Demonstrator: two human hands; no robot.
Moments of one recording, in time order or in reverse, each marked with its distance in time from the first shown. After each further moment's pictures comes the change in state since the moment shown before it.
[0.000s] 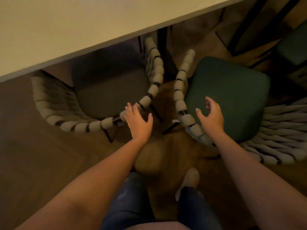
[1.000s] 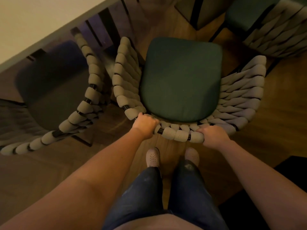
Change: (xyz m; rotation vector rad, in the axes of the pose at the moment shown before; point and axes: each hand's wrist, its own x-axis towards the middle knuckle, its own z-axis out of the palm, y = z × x) left_hand -0.049 0.134 0.150 1.159 -0.664 0.871; right_hand -0.011 0.197 -0.140 -0.853 -0.606 -0.082
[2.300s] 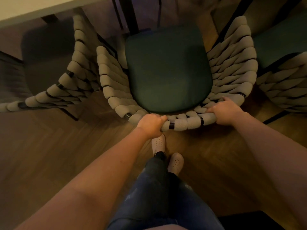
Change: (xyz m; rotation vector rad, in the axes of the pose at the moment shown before) left_hand 0.140 0.095 -0.091 -0.538 0.155 -0.250; right_hand 0.152 0.199 -0.183 -0.573 -0.049 -0.378
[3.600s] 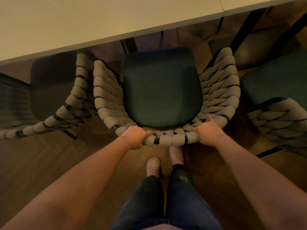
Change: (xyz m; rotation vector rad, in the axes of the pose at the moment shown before) left_hand 0.049 -0.033 -0.083 0.121 -0.141 -0.046; right_hand 0.051 0.036 -0.043 0.021 0.068 -0.077
